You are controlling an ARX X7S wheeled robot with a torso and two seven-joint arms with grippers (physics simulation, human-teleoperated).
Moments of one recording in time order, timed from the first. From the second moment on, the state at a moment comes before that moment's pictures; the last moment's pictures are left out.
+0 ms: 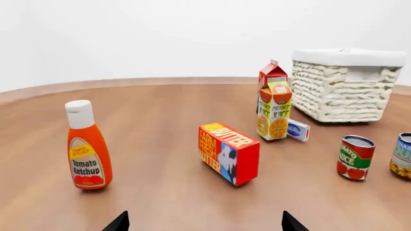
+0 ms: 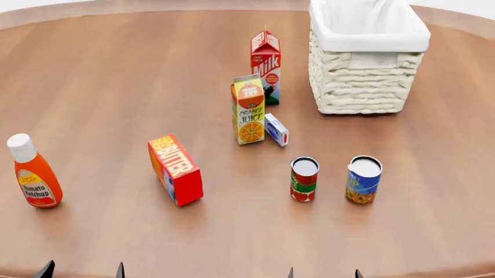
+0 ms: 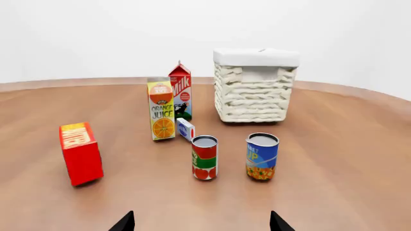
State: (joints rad) left arm 0.00 0.00 0.00 0.00 0.00 0.00 0.00; right arm 0.00 0.00 0.00 0.00 0.00 0.00 0.00
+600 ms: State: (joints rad) left arm 0.22 -0.08 0.07 0.61 -0.01 -0.07 -0.09; right arm -0.21 0.07 -0.06 -0.62 0.02 0.08 0.11
